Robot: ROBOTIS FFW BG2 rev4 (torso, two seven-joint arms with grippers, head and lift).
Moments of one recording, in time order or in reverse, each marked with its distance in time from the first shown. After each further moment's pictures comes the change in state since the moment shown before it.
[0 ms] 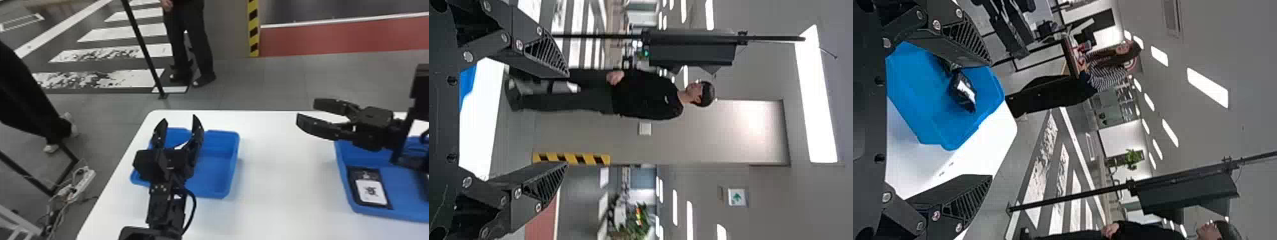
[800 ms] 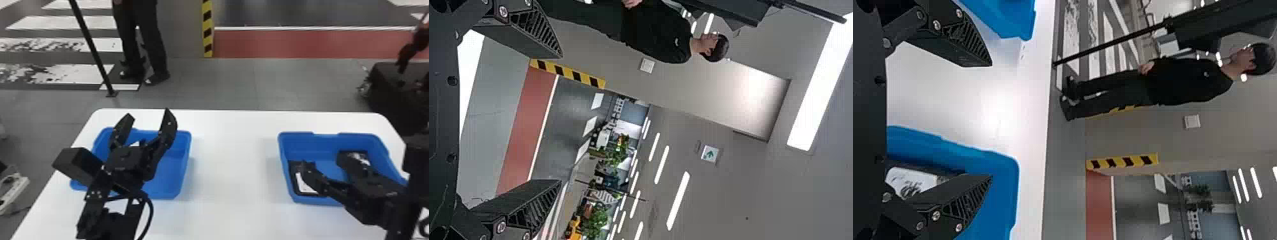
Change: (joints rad) left arm 0.090 0.000 -0.062 -0.218 0.256 0.117 -0.193; right arm 0.616 0.005 -0.150 -0.715 -0.010 0.293 -0.681
